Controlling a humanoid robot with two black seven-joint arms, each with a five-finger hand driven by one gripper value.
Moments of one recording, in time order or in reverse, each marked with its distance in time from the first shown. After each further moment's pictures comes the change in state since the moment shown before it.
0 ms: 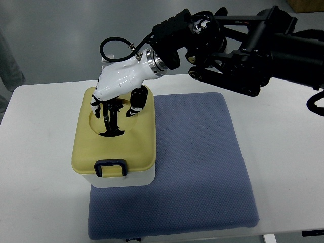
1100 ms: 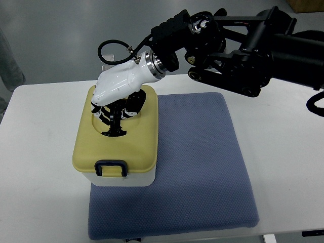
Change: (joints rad) left arm 0.000 0.000 0.000 0.000 0.000 0.000 0.000; right arm -0.001 0.000 0.010 0.015 0.017 0.015 0.042
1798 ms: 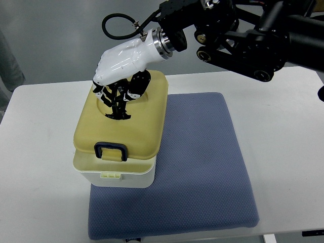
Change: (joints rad) left arm 0.000 0.000 0.000 0.000 0.000 0.000 0.000; right arm 0.045 -0.085 0.049 0.011 0.011 0.044 0.000
